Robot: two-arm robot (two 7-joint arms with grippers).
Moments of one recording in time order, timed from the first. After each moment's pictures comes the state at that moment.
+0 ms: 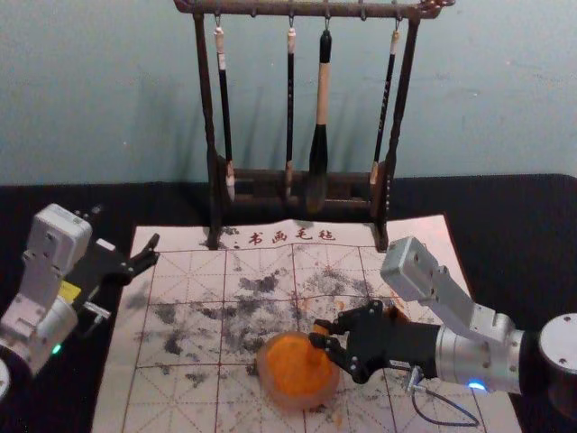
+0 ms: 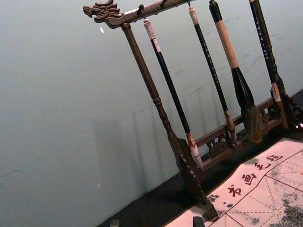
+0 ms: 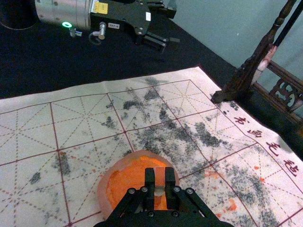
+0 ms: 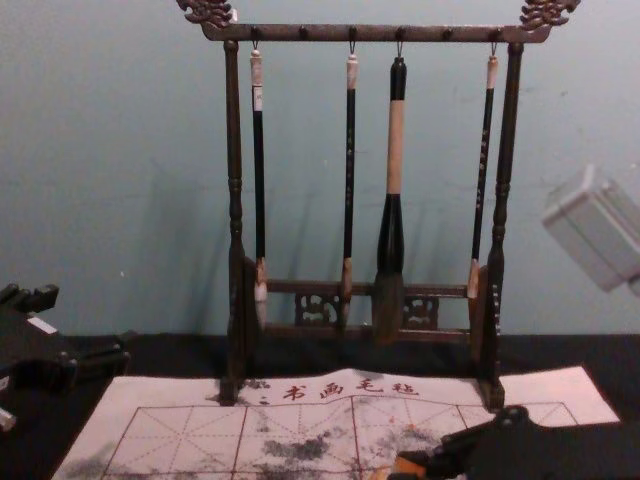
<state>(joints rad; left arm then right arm) -0.20 0.60 0.45 -1.41 -0.25 -0.12 0.03 0.30 0.56 -0.61 -1.55 0.27 0.17 0.62</state>
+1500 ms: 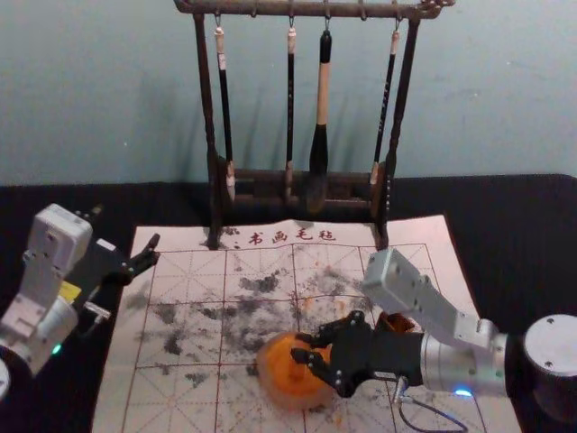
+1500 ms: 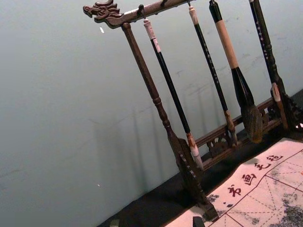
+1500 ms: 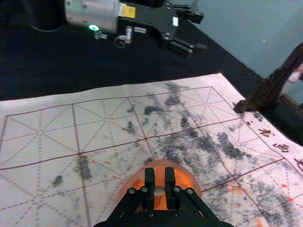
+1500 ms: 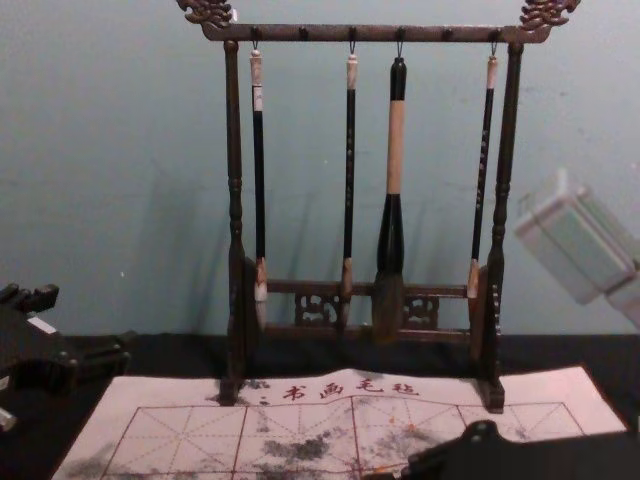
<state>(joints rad) -0.20 0.60 0.45 -1.41 -0.25 -0.12 0.03 0.33 0.57 -0.66 -1.56 0.27 0.16 0.66</state>
